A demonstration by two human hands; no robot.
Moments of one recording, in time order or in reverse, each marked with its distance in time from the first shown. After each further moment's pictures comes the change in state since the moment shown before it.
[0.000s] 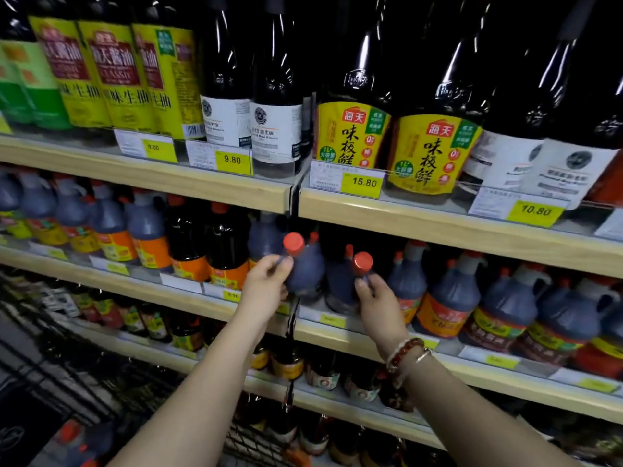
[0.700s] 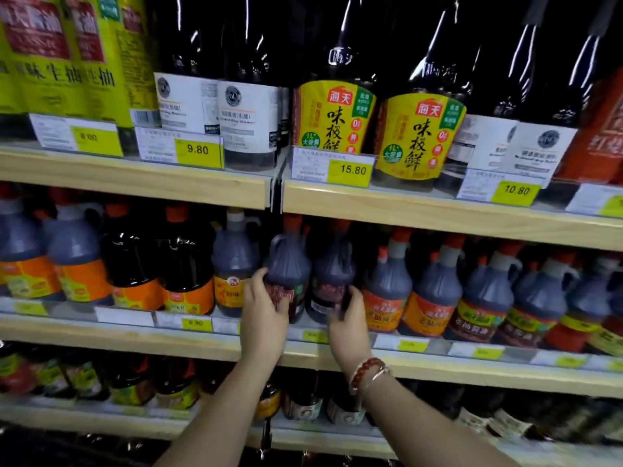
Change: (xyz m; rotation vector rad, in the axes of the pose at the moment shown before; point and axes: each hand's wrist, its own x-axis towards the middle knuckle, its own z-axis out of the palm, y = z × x) left_hand 0.037 -0.074 0.022 0.571 0.092 0.366; right_hand 0.006 0.032 0.056 0.102 0.197 0.027
